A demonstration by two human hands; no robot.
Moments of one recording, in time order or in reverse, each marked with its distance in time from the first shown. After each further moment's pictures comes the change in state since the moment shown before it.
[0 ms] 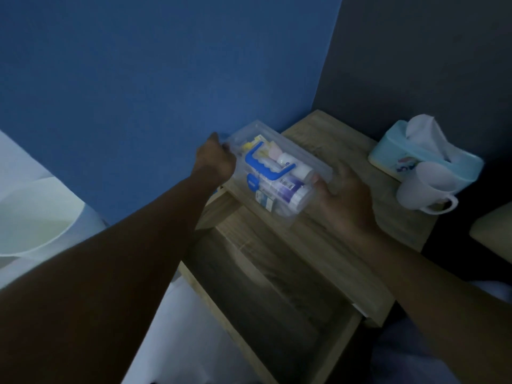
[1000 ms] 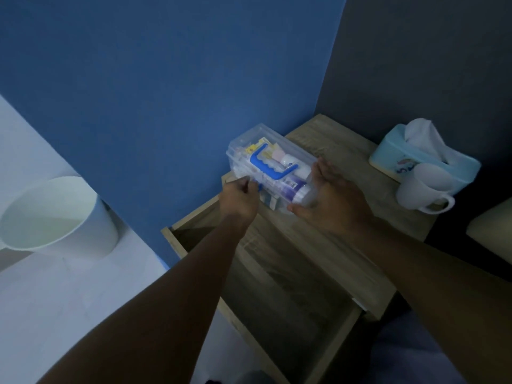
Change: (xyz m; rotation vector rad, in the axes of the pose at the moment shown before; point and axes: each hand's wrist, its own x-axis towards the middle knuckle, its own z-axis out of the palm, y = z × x) left_hand -0.075 -0.017 0.049 -0.454 0.033 -0.152; right_hand 0.001 -0.010 -0.001 -0.715 -0.256 -0.339
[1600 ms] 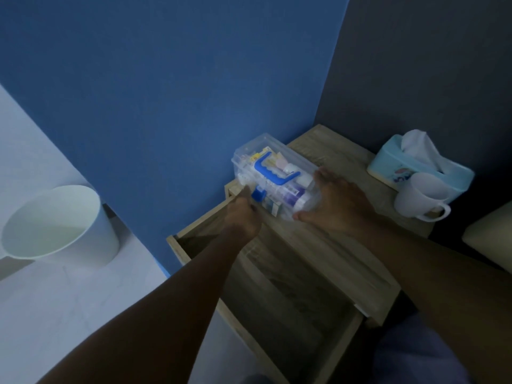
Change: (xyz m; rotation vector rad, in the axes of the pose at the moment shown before) left_hand -0.009 0.001 -0.018 0.424 -0.252 0.117; right_hand 0.011 -0.005 -0.017 -0.011 -0.099 0.076
